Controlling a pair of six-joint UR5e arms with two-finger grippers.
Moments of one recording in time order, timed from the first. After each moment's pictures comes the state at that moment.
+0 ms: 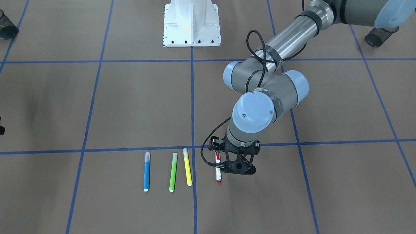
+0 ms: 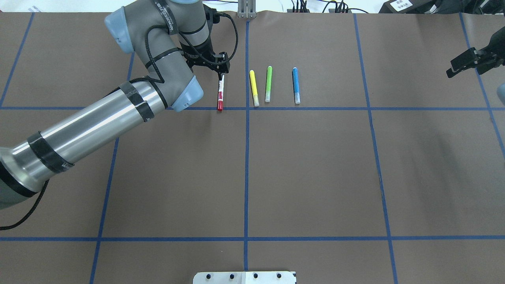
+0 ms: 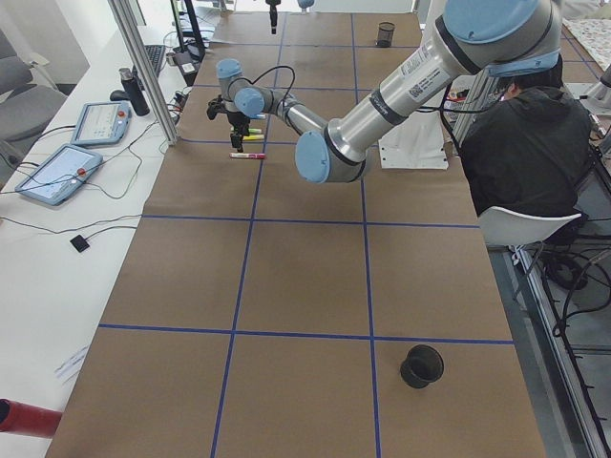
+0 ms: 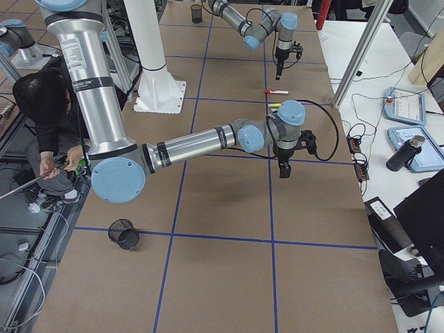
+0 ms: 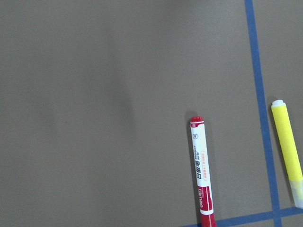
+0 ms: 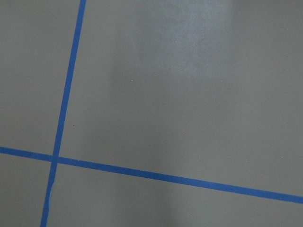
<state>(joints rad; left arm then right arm) -0.81 -2.59 -1.04 -1.75 -2.11 -0.83 1.28 -1.33 1.63 -1.44 2.33 0.37</state>
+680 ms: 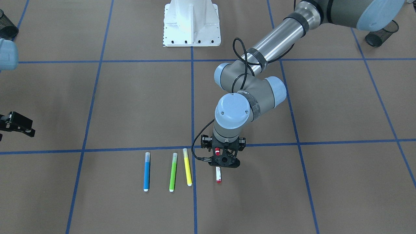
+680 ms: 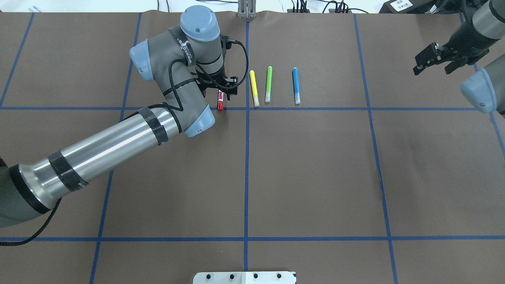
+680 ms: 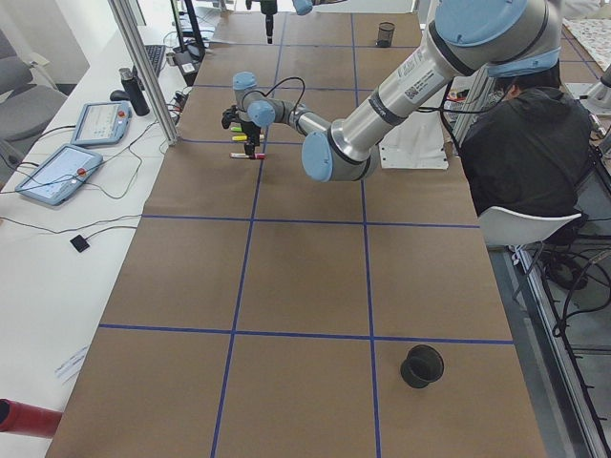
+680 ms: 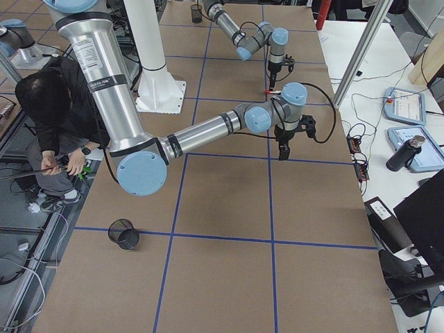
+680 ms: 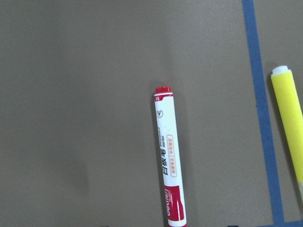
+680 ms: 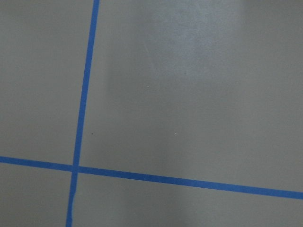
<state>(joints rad) -0.73 -2.59 -0.97 -1.83 -2.04 -0.90 1.18 -1.22 1.64 -1.54 2.31 0.50</state>
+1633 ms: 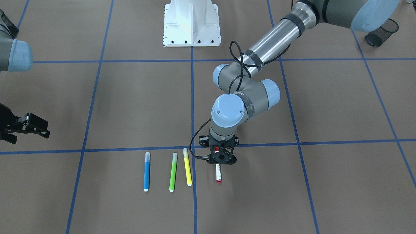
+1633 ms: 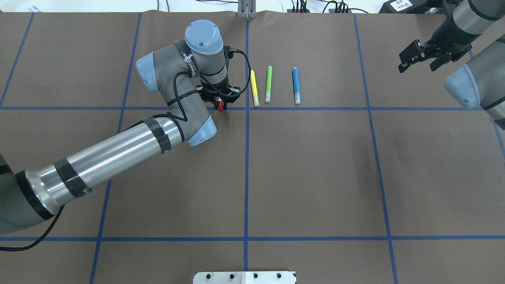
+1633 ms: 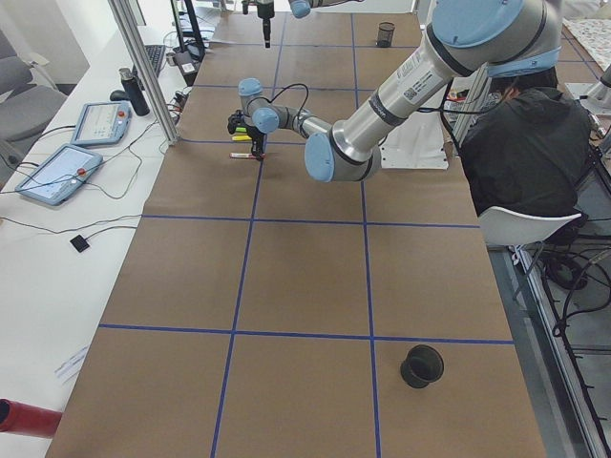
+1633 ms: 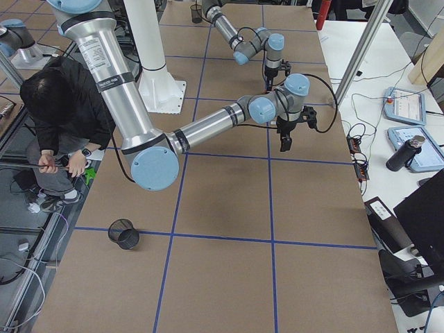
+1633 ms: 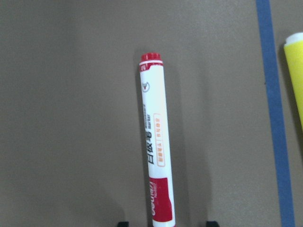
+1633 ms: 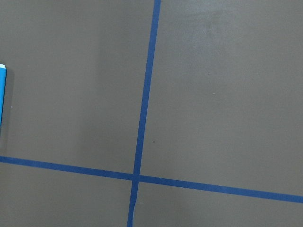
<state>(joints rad) -0.70 -2.59 -0.93 -1.90 -2.04 -1.00 1.16 -1.17 1.62 -1.56 2.31 0.51</state>
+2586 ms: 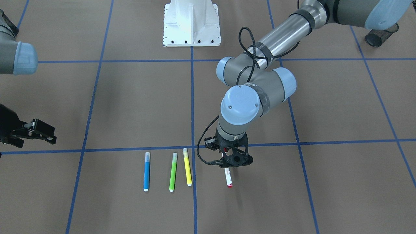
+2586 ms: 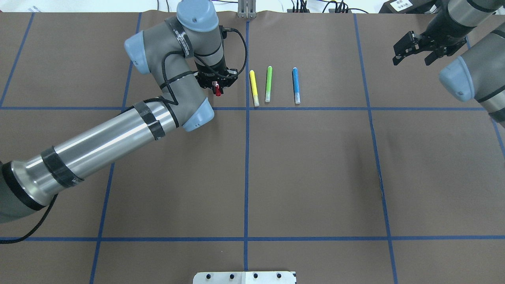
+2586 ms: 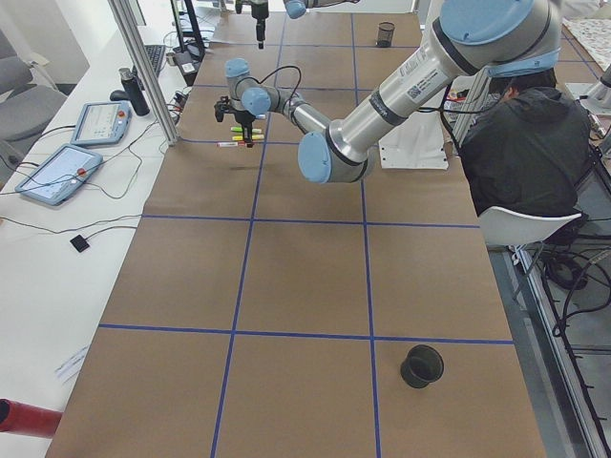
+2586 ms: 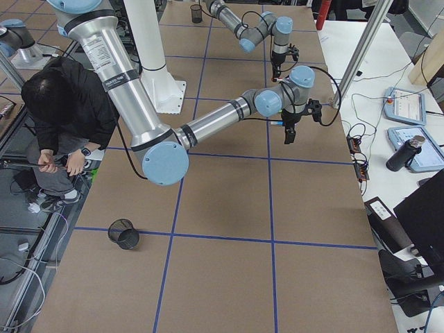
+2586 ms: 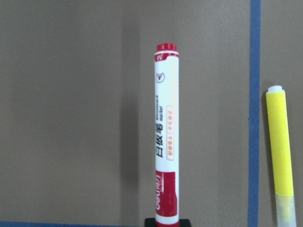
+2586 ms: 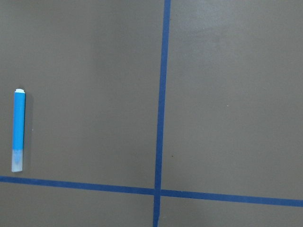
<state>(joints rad) -0.81 -2.57 -1.11 -1.68 -2.12 -1.08 1.14 -1.07 1.56 -1.56 2.31 0.62</state>
